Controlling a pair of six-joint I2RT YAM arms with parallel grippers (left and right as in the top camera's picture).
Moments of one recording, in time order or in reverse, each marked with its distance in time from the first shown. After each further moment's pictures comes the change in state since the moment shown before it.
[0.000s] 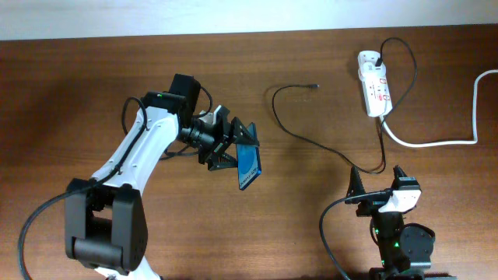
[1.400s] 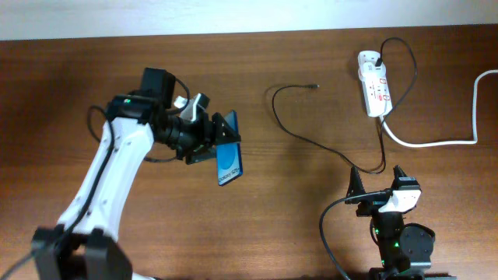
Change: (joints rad) left arm 0.079 -0.187 0.000 -0.047 -0.151 0.143; right arm 0.000 0.000 0.000 0.000 0.000 0.000
